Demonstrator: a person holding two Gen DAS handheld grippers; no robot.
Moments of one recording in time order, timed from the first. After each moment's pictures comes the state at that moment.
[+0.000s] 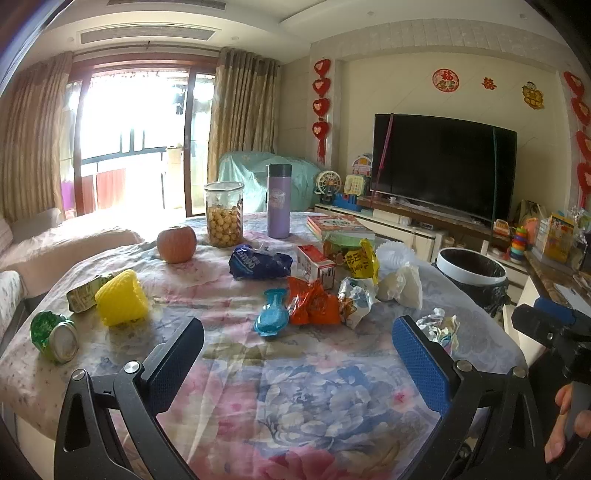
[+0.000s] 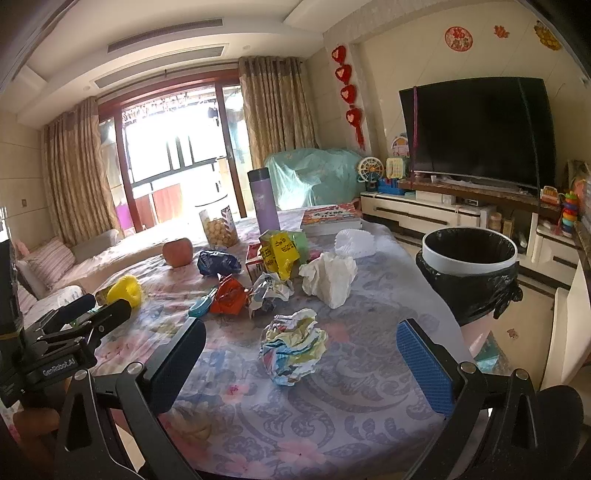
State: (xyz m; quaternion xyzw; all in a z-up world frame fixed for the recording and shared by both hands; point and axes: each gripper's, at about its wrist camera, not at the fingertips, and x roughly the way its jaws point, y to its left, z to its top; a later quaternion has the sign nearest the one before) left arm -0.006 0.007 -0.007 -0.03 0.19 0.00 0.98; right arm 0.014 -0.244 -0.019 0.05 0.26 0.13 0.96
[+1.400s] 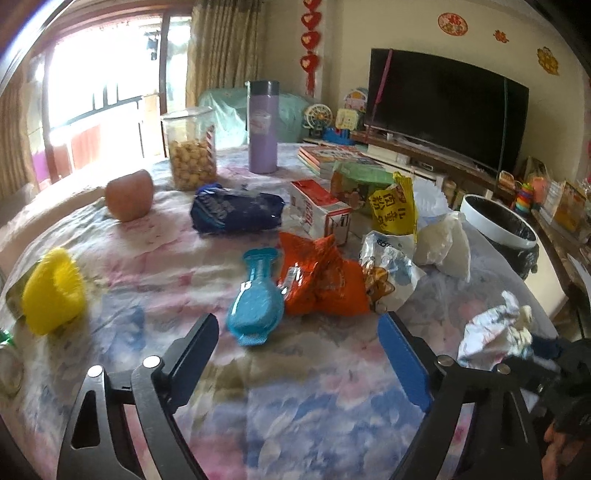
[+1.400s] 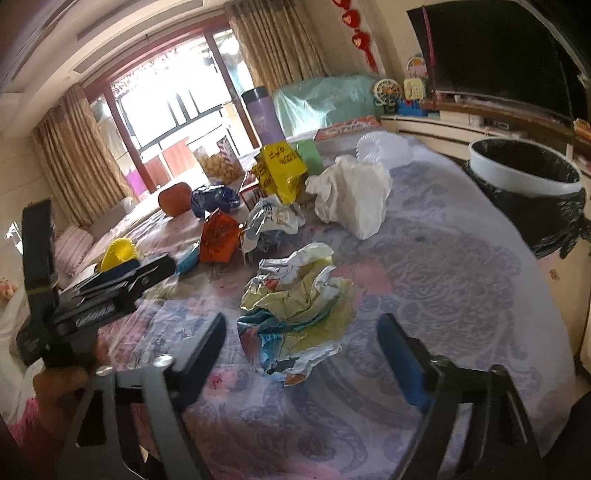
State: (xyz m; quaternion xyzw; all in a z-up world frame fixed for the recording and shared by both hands) left arm 0.152 0.016 -0.046 -0.03 0.33 -0.03 0.94; right arm 0.086 -0.236 -0.089 0.10 0.40 0.18 0.89
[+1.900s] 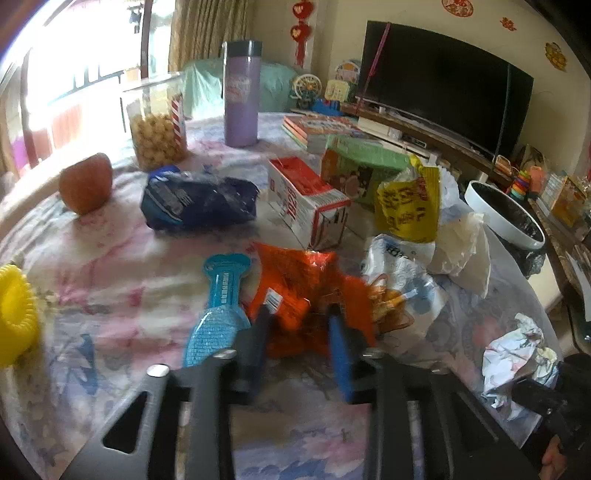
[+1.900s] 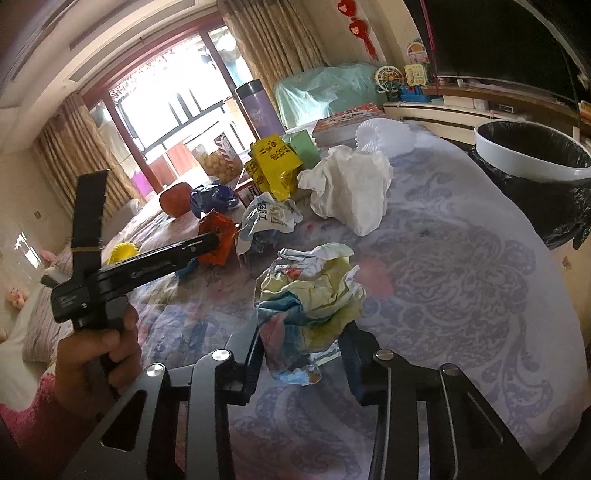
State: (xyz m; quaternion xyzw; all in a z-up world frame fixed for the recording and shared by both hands) left arm 0.225 0.008 -0.064 -0.03 0.38 -0.06 0.92; right arm 0.097 -0.247 -0.090 0.13 0.41 0.20 0.88
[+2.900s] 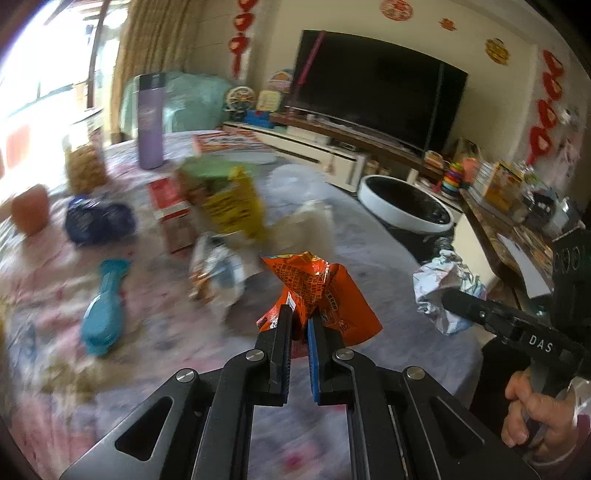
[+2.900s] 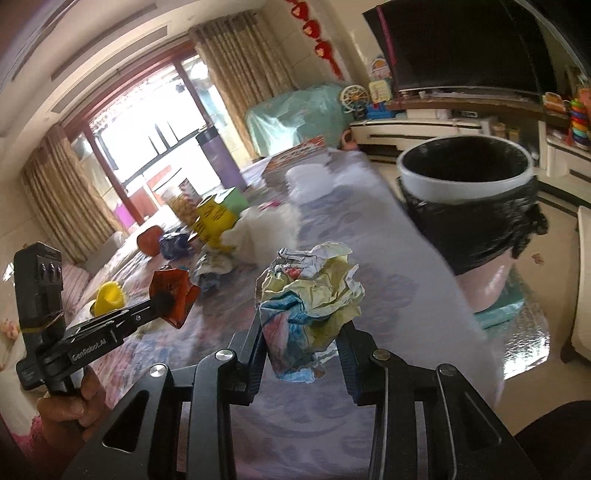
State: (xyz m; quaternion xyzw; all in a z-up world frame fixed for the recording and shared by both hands) left arm 0.161 -0.066 -0.023 -0.04 0.36 -0.17 0.92; right arm 0.097 -0.338 -0.066 0.16 0.37 0.14 0.90
